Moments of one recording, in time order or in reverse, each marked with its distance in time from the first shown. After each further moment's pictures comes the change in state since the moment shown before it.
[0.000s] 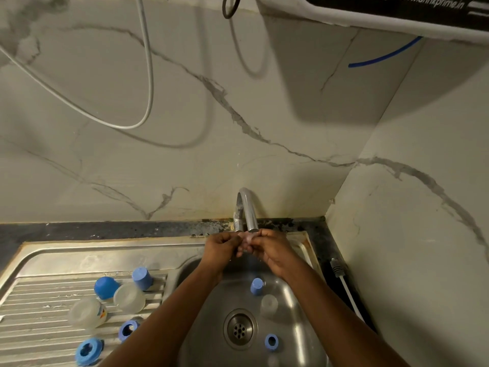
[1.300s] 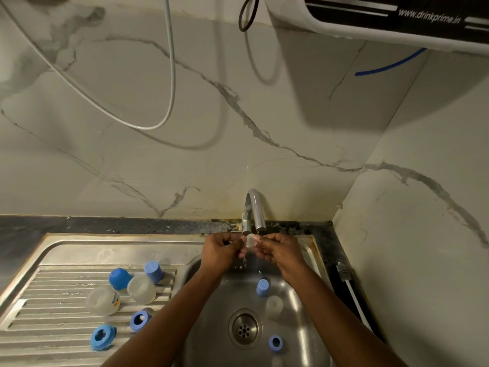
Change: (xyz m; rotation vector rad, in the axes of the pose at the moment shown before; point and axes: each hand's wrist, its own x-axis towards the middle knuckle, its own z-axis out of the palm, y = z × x) left_hand -0.034 0.011 -0.014 0.213 0.087 0.198; right_hand -0.019 0.007 -0.001 -0.130 0.136 -0.072
